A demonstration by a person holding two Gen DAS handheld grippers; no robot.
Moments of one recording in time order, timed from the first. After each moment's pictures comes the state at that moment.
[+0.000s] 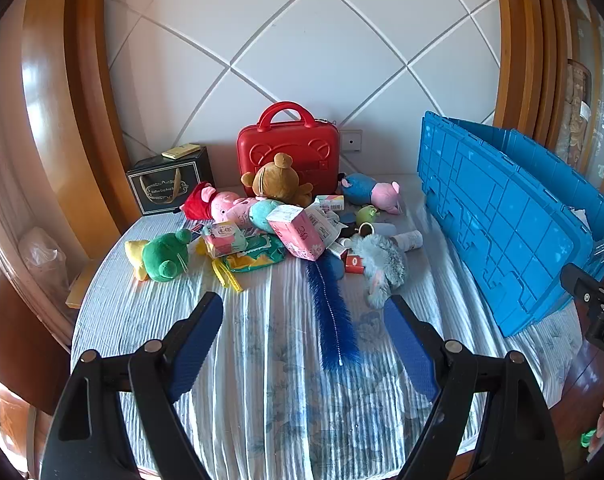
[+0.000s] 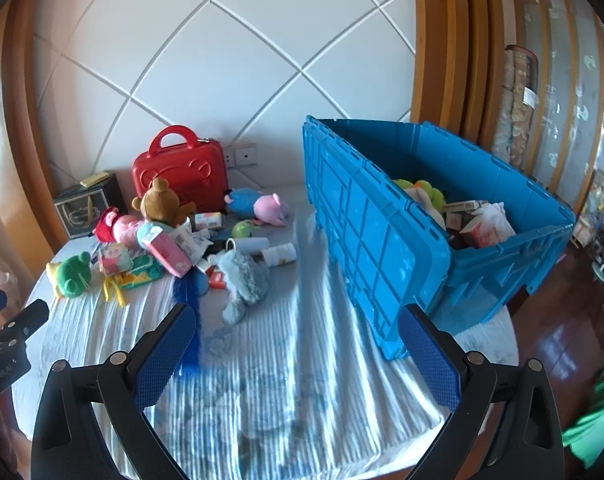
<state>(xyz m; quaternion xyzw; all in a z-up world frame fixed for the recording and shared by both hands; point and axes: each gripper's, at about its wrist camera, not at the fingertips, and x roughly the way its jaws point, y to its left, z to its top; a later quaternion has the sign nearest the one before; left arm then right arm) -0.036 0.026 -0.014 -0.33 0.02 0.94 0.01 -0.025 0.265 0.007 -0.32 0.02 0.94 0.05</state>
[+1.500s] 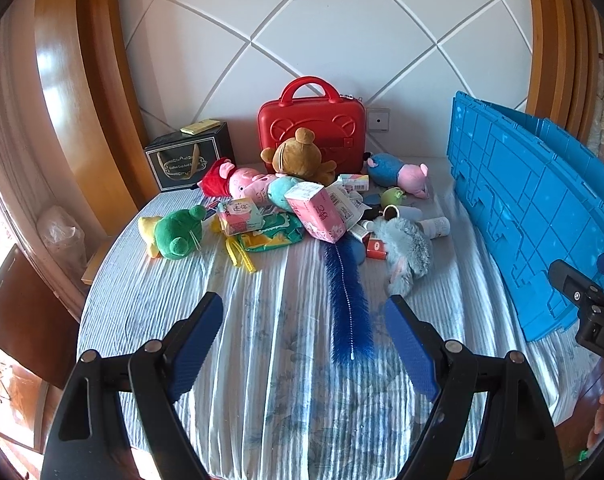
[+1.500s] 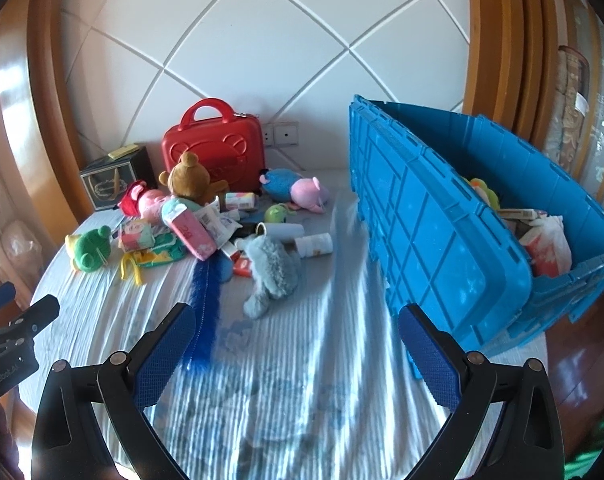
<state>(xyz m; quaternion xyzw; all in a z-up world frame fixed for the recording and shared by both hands) -0.069 0.034 -0.044 -0.38 0.02 0.92 -0.05 -0.082 0.267 -0.029 -0.36 0.00 0.93 -0.04</state>
